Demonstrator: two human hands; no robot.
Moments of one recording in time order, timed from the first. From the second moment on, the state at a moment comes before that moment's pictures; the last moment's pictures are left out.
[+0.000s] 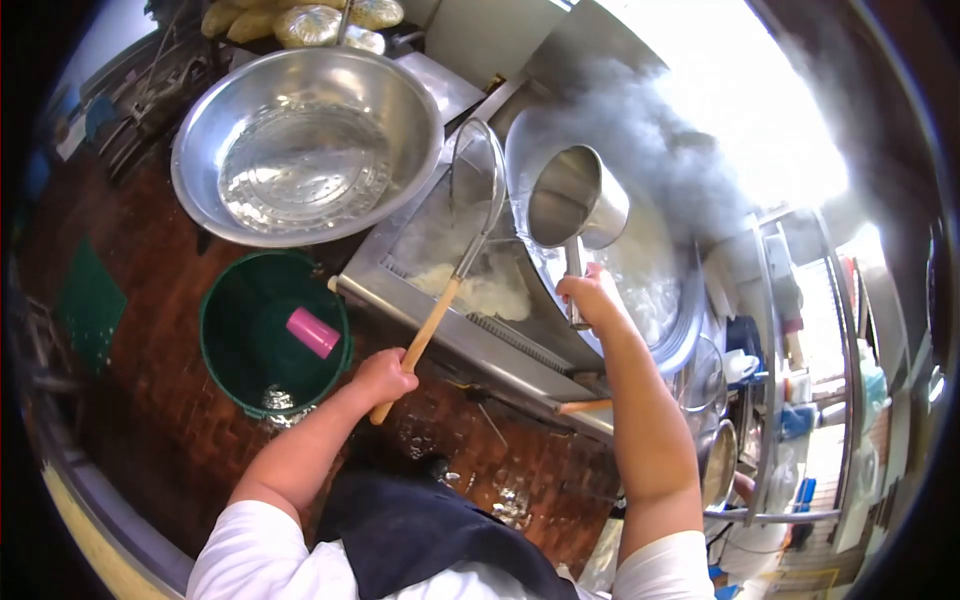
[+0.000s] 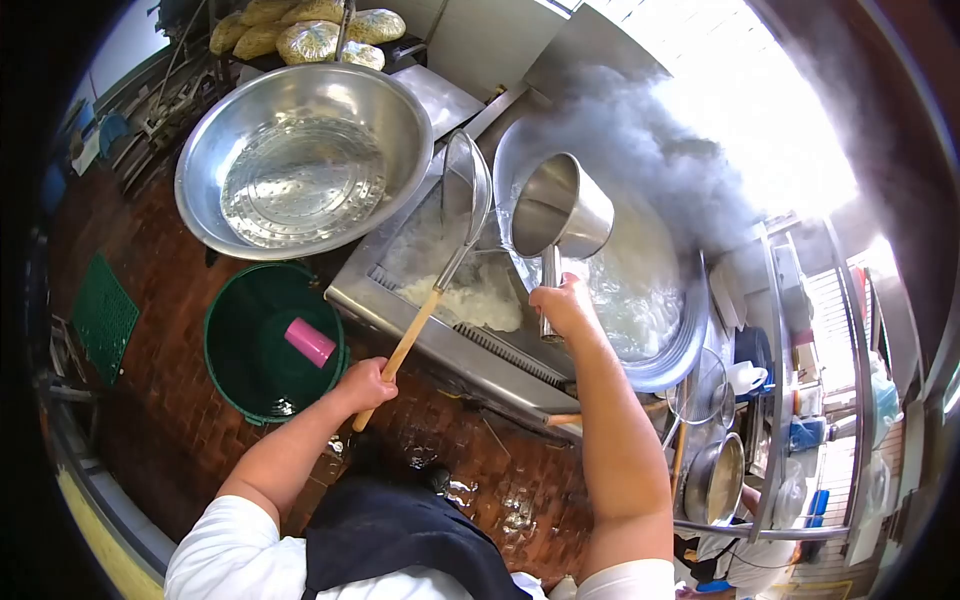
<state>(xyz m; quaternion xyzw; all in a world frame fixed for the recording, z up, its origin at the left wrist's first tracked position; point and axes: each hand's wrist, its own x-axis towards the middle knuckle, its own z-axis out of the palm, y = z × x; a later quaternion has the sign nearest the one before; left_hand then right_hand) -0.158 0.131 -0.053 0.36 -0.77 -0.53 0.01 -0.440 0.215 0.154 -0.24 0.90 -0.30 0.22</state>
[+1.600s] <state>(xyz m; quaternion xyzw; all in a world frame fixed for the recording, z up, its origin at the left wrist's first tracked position) 0.275 0.354 -0.211 0.68 -0.48 -0.55 -0.08 -0.043 0.208 -0.048 -0.42 0.64 -0.07 0.64</state>
